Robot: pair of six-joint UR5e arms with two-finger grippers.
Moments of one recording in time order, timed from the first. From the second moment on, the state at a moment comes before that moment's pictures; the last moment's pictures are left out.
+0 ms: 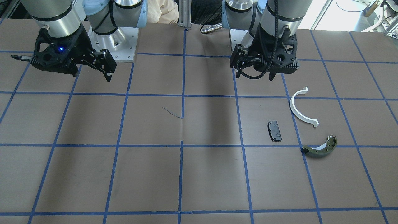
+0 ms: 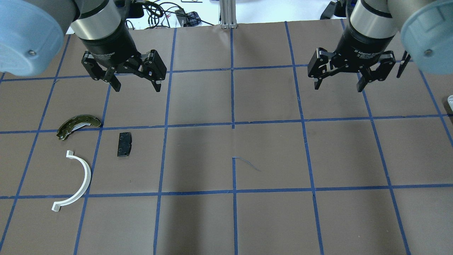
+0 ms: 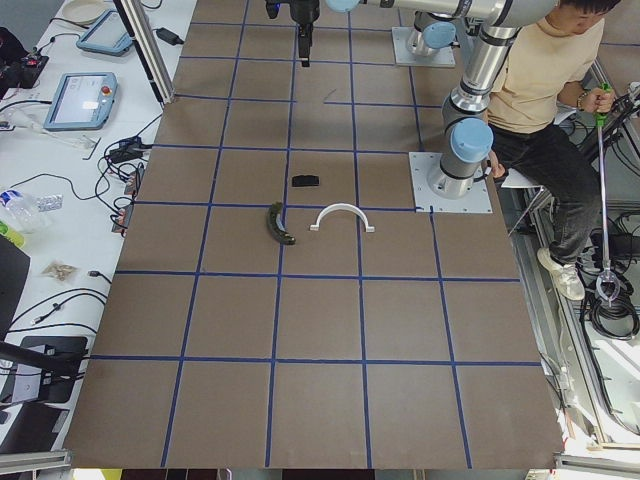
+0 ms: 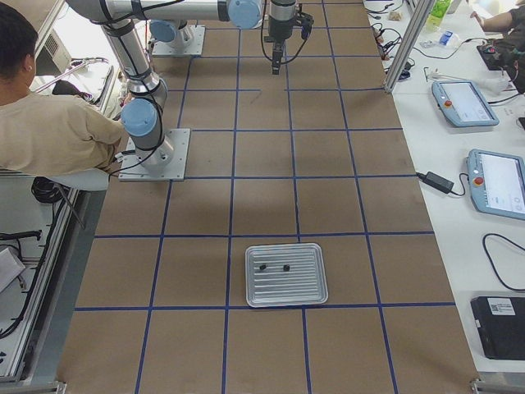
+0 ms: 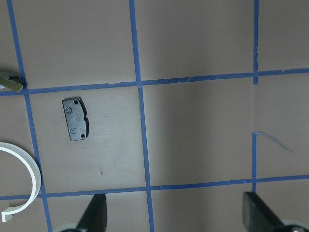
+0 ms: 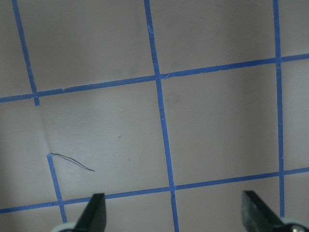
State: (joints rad) left arm -1.66 -1.61 -1.49 -1.65 1.57 -0.03; right arm 1.57 -1.59 1.60 -1.55 -1.57 0.13
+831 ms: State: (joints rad) left arm -1.66 -1.61 -1.49 -1.65 1.57 -0.03; right arm 1.56 -1.59 1.60 -1.55 -1.57 0.11
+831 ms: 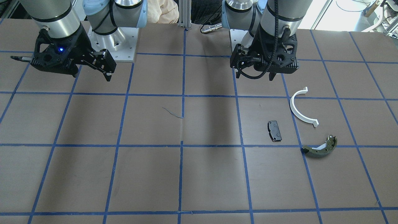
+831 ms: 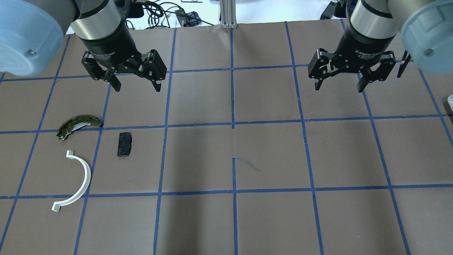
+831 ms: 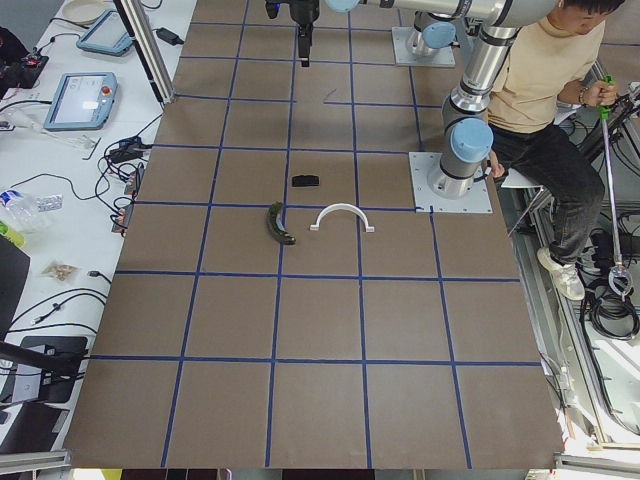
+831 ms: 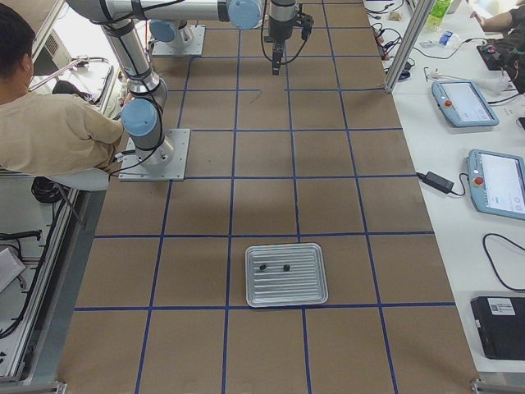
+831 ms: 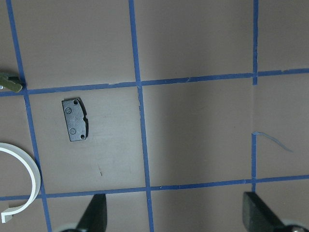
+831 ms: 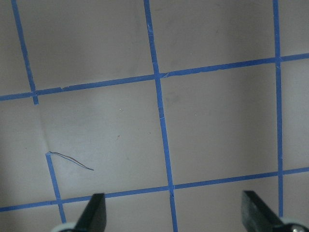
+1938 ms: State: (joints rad) left arm -1.66 -1.61 -1.49 -1.65 1.57 -0.03; right arm 1.23 -1.54 1.59 -1.59 -1.63 -0.41
